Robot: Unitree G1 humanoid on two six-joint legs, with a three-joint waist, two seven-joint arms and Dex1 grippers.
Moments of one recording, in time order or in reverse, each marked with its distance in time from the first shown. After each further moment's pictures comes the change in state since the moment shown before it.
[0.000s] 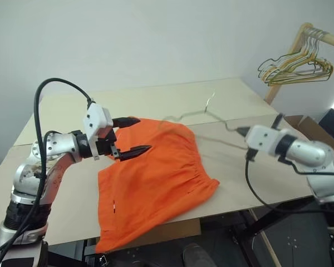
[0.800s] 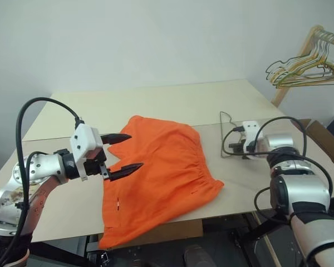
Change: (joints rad) left arm 0.253 0.068 0.129 -0.221 -0.058 0.032 0.040; right arm -0.715 0.387 -0.129 0.974 0.136 0.984 -0.323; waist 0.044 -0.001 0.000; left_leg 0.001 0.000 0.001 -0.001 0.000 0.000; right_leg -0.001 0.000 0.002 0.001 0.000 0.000
